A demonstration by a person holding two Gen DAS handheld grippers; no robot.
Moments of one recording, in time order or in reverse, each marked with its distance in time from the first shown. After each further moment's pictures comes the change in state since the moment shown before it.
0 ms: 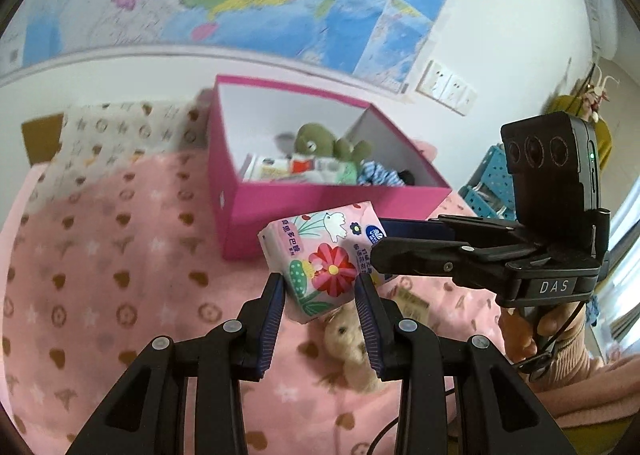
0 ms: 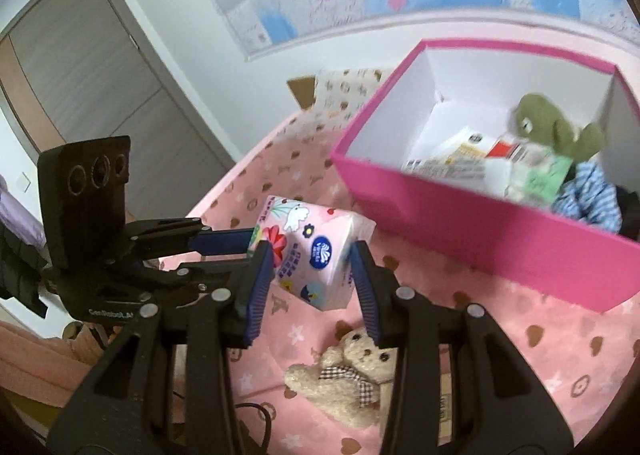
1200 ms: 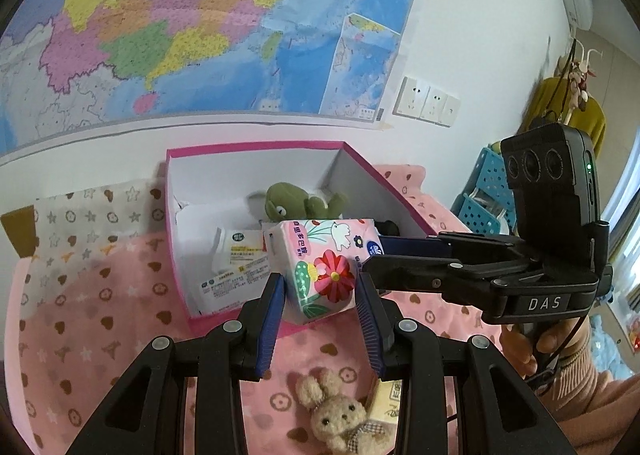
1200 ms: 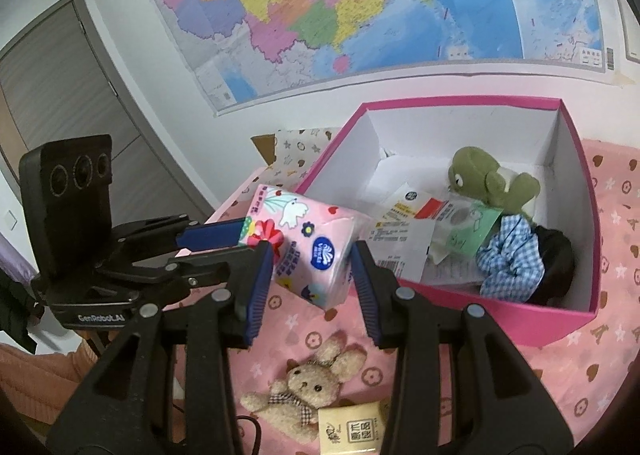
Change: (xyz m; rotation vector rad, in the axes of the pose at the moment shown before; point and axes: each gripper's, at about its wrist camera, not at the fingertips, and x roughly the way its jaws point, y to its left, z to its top) left arm 0.024 -0.039 0.069 0.136 -0.051 0.015; right arm -0.045 -0.038 0.033 0.053 -0.135 -0.074
